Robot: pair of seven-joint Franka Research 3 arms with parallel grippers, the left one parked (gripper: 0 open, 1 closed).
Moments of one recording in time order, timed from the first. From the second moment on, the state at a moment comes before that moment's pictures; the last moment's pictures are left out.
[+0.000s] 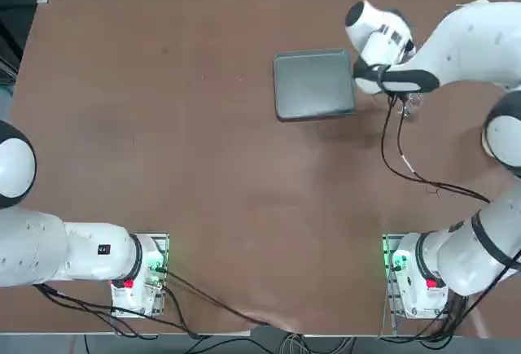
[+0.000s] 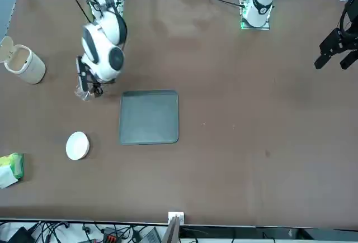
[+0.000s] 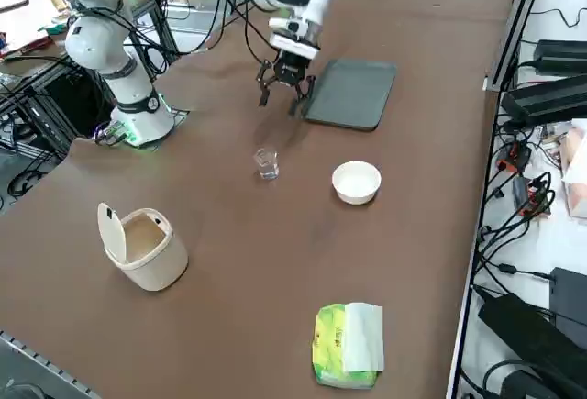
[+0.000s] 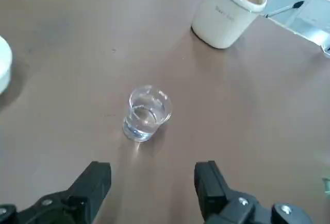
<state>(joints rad) 0.42 0.33 0.02 -2.12 -0.68 1.83 2.13</state>
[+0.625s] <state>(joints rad) 0.42 0.49 0.00 -2.12 -0.88 1.86 2.48</state>
